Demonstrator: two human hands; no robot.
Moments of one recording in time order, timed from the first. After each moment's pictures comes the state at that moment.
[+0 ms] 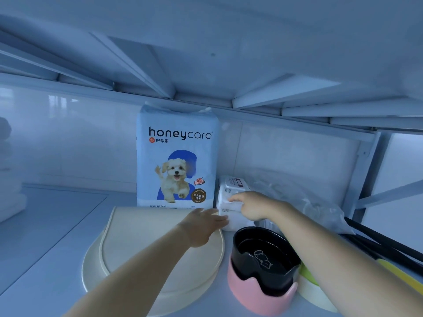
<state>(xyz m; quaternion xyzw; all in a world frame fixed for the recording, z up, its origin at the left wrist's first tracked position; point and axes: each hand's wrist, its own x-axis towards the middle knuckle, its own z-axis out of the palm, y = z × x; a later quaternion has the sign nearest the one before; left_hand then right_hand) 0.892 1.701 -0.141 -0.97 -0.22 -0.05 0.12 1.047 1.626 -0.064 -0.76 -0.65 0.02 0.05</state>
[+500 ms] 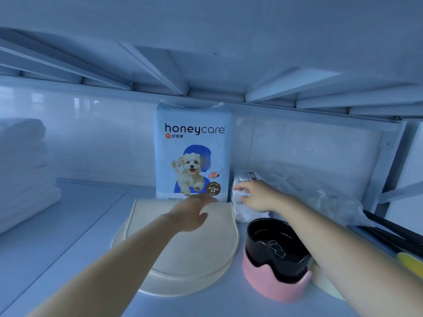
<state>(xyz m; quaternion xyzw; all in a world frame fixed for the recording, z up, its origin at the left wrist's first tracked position) 0.836 1.713 -0.137 -0.92 -0.32 -0.20 -0.09 1.024 1.622 -0.063 -0.73 -0.66 0.05 0.13</state>
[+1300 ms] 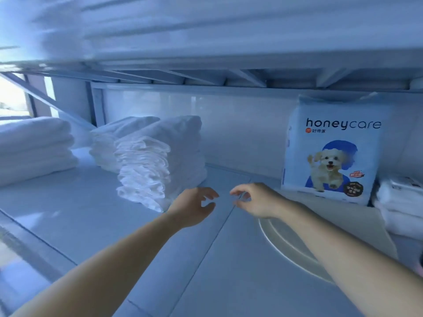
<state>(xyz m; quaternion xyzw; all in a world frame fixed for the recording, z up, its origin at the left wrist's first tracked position) 0.523 1.663 -0.143 -0.77 -0.55 -0.32 -0.11 0.722 1.661 -0.097 -0.53 -0.82 0.12 0.16</state>
